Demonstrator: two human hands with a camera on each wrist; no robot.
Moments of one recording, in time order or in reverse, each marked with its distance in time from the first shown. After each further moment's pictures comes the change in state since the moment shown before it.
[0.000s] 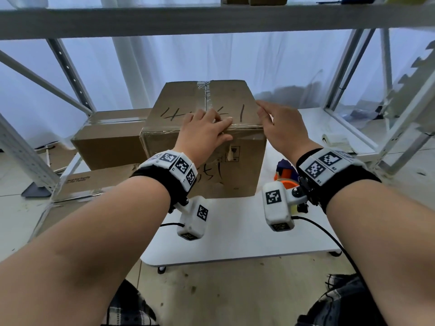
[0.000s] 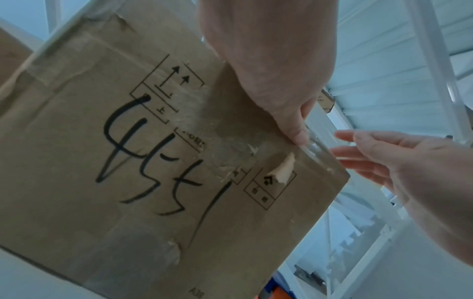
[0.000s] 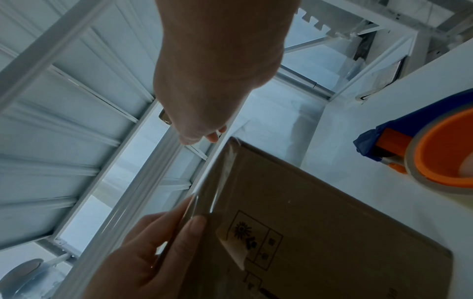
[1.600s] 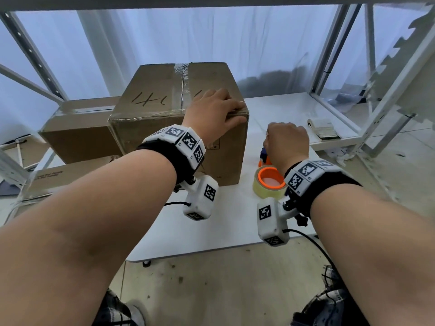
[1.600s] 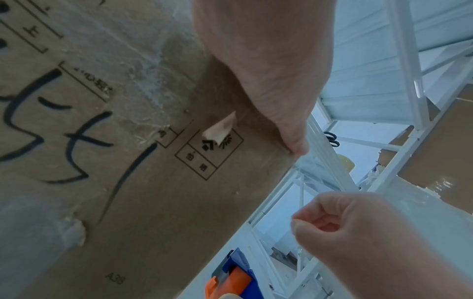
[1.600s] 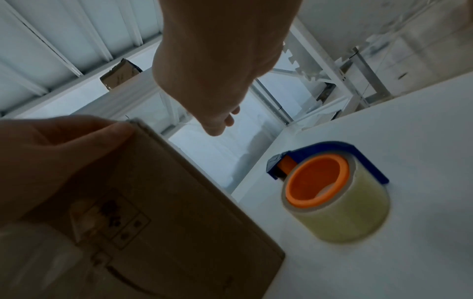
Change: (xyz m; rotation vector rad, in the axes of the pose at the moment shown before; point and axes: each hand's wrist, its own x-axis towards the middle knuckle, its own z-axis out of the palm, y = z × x) left_hand 0.040 0.048 0.008 -0.208 0.033 0.073; right_hand -0.046 0.044 0.013 -0.607 -0.163 0.170
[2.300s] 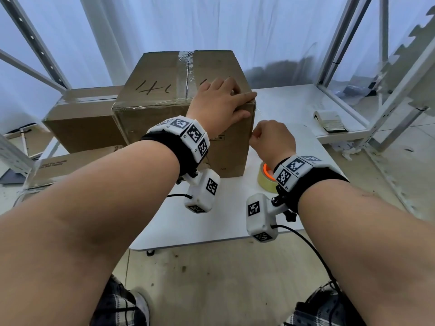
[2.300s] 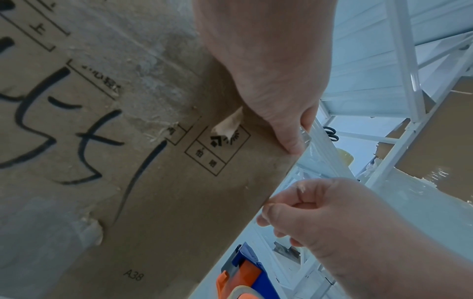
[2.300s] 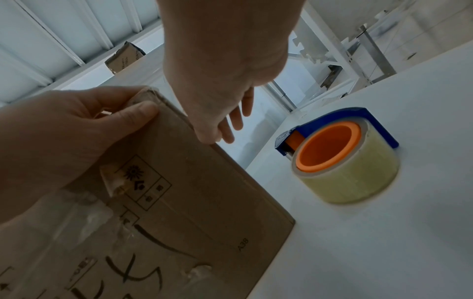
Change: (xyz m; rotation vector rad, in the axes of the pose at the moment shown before) left_hand -0.006 -0.003 0.005 0.153 -0.034 0.070; right_hand -0.003 -0.031 0.013 0.451 -0.098 0.094
